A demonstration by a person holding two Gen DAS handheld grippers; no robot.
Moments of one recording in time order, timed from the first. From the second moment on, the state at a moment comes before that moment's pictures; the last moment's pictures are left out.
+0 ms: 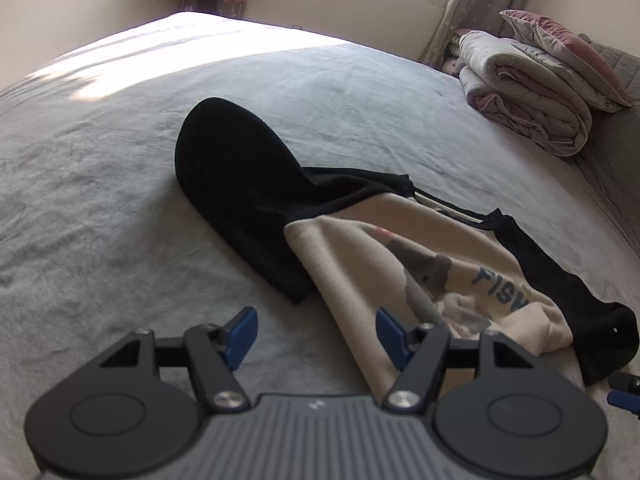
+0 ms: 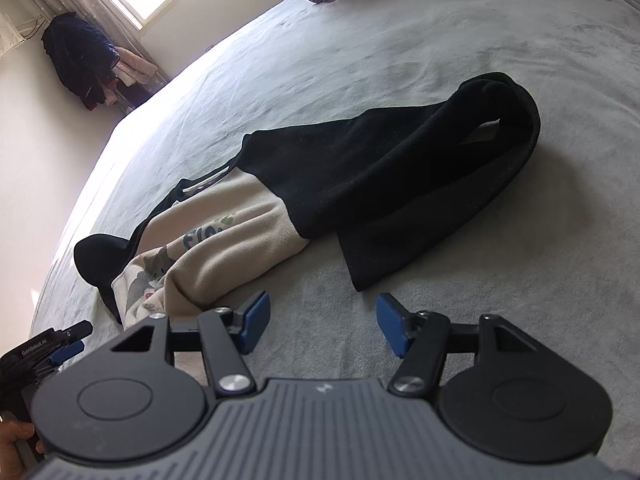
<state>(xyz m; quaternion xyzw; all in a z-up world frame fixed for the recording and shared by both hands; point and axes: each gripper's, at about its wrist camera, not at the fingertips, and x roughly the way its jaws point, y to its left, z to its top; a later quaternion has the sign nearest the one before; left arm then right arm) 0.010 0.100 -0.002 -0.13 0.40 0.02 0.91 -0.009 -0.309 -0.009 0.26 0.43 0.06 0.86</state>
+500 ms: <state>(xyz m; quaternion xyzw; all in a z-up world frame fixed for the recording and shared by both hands) 0.042 0.110 -0.053 -0.28 0.42 -0.03 0.87 0.039 -0.283 -0.047 0.39 0.40 0.10 0.82</state>
